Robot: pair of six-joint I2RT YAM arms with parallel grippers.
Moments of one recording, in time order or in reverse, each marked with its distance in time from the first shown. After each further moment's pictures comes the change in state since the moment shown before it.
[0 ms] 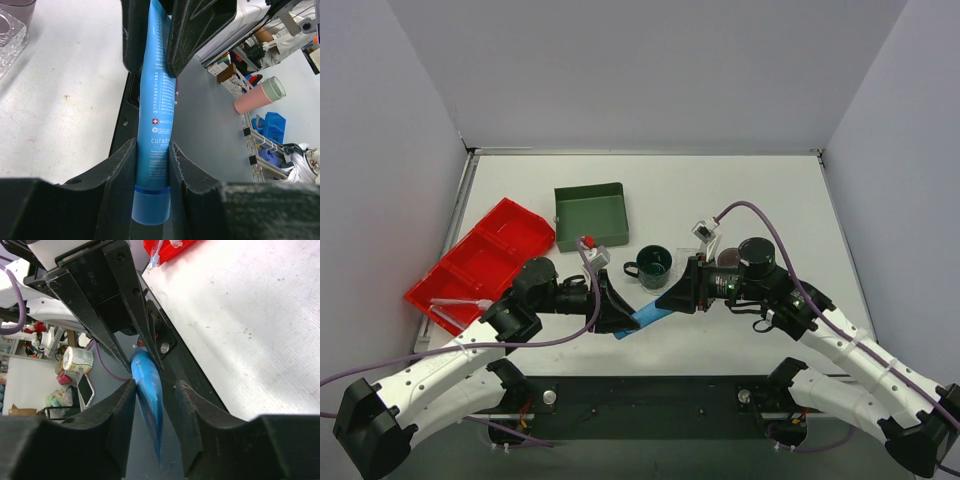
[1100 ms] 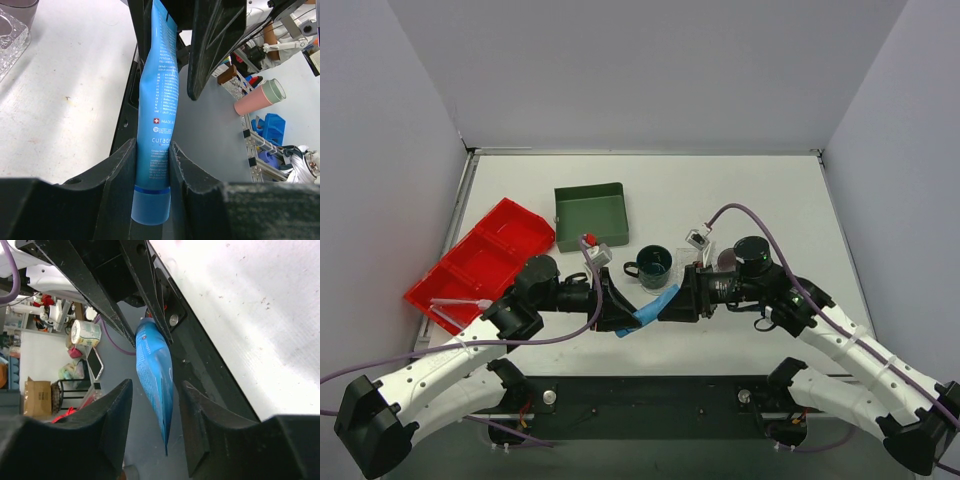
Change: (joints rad) left arm -0.001 0.020 0.018 -0.007 -0.009 -0.003; right arm -0.017 0.014 0.027 -0.112 -0.117 -0.027
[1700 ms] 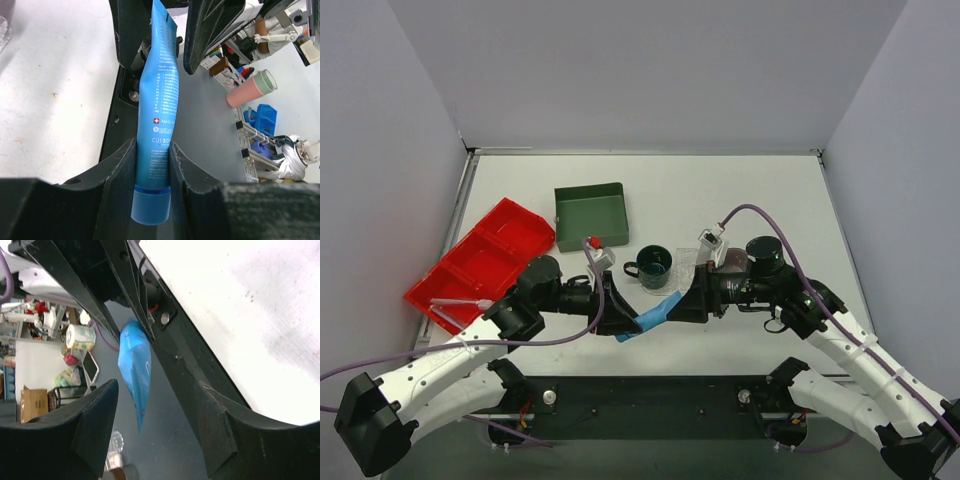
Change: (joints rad) left arm -0.020 0.014 0.003 0.001 0.047 -0.007; right arm -0.068 -0.045 0.007 -0.121 -0.029 -0.051
